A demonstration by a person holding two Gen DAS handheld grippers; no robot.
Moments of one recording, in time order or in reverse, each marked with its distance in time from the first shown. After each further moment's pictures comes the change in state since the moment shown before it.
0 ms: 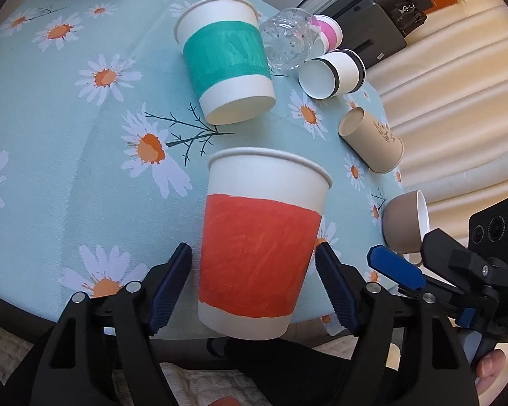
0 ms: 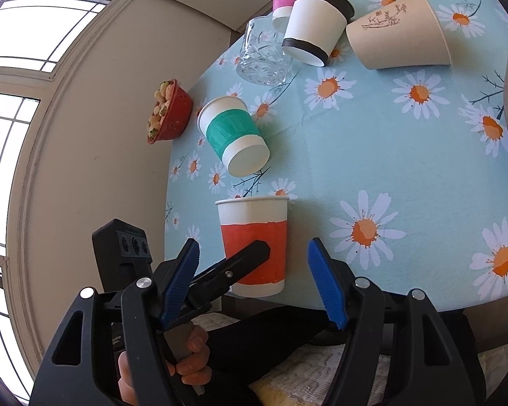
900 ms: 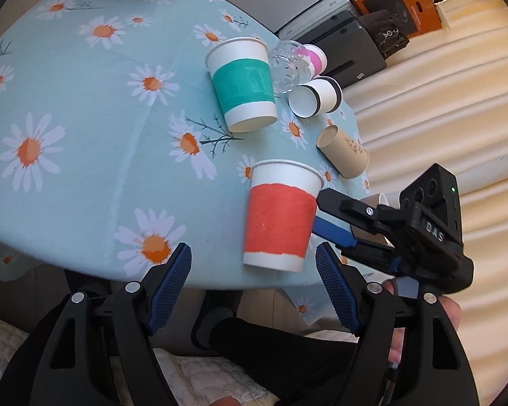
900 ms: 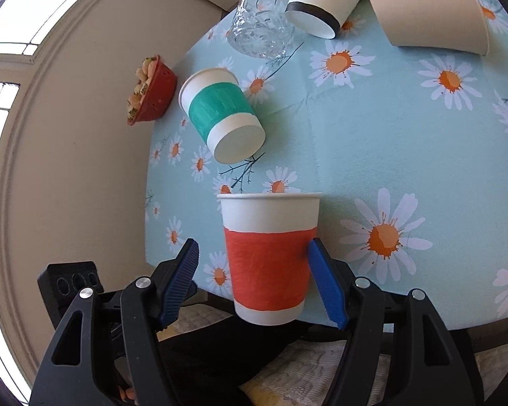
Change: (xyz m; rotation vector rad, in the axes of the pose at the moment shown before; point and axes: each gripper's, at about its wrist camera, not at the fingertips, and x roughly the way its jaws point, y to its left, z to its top) left arm -0.061 0.032 -0.024 -0.048 -0.048 -0.135; right arm 0.049 0.009 0.008 -0.024 0.080 -0.086
